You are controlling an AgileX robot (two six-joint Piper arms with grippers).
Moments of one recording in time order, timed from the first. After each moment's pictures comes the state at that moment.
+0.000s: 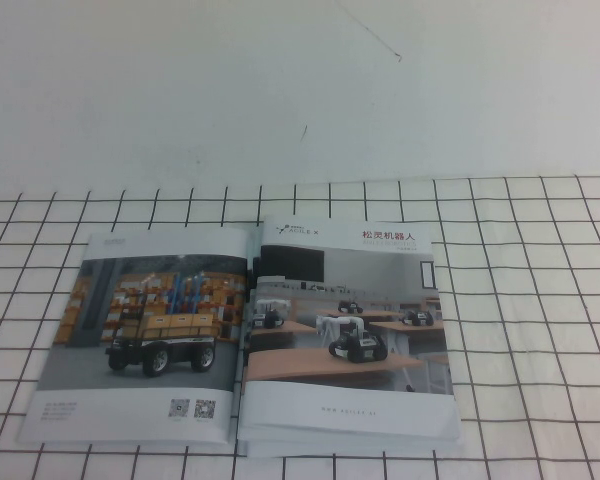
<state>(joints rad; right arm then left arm) 0.03 -0.01 0.03 -0.46 0.46 0.08 -0.05 -0.01 0.02 -0.12 0.36 0.01</state>
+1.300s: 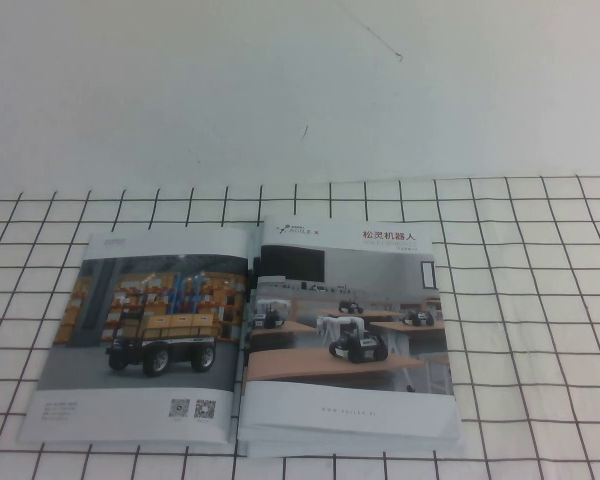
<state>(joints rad) 0.03 -0.01 -0.15 -0.19 -0.66 0.18 -0.05 -0.01 -0.05 -0.57 -0.32 -0.34</state>
